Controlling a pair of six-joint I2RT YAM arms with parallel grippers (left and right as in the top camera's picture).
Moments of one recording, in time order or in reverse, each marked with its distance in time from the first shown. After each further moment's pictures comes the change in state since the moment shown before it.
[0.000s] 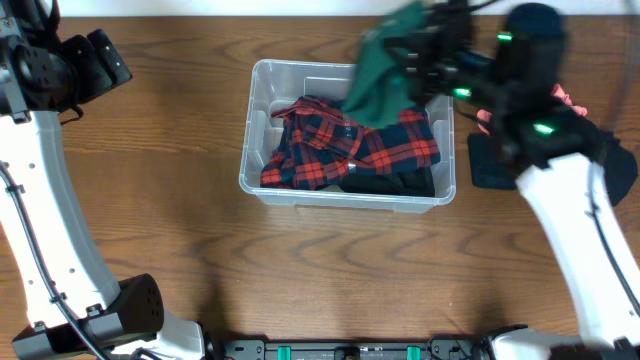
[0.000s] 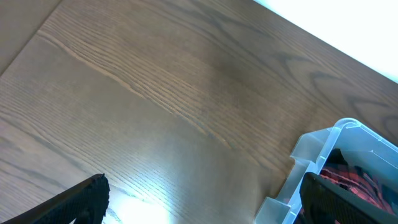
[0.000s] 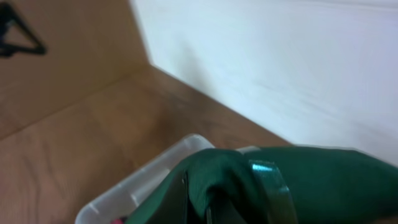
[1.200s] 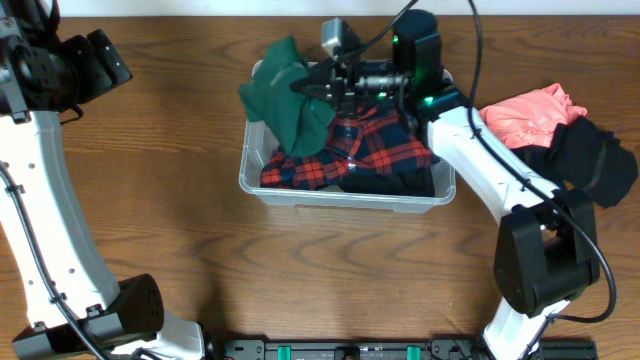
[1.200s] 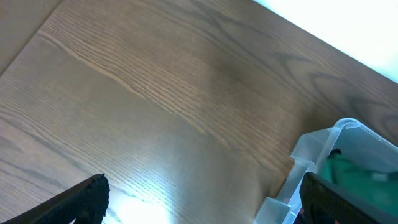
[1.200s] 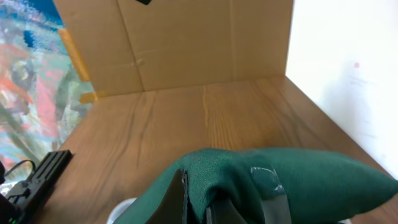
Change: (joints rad) left arm 0.000 0.000 0.000 0.000 0.000 0.000; right arm 0.098 0.414 0.000 0.483 -0.526 -0.054
